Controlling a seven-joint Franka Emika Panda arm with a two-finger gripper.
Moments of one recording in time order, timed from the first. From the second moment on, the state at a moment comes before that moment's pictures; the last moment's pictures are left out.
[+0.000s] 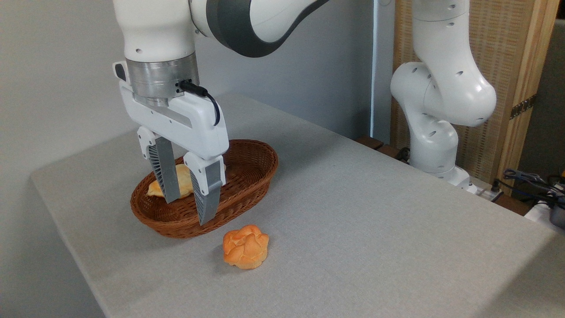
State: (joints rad) arm -0.07 0.15 0.03 -1.58 -0.04 1.84 0.61
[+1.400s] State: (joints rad) arm -0.06 0.11 0.03 -1.58 -0.06 1.81 0.61
